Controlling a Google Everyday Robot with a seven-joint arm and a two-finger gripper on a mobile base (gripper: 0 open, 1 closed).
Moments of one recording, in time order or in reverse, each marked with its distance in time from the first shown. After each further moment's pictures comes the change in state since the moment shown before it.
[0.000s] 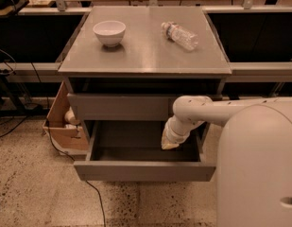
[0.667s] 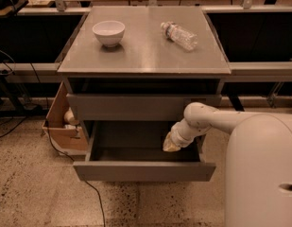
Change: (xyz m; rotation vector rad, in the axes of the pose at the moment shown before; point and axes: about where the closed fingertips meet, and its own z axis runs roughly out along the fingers) arm 0.021 -0.008 0.037 0.021 -0.141 0.125
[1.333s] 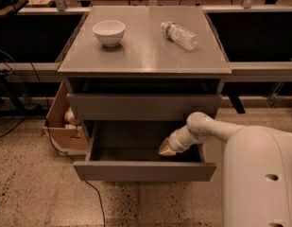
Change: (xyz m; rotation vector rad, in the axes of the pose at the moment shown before) arm 0.016 -0.008 0.061 -0.009 -0.166 0.132
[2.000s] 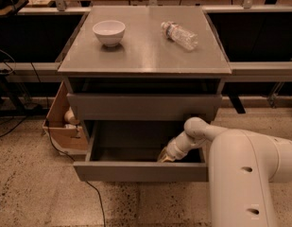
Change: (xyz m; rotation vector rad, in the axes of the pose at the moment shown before) arm 0.023 0.032 0.043 -0.183 -0.019 0.063
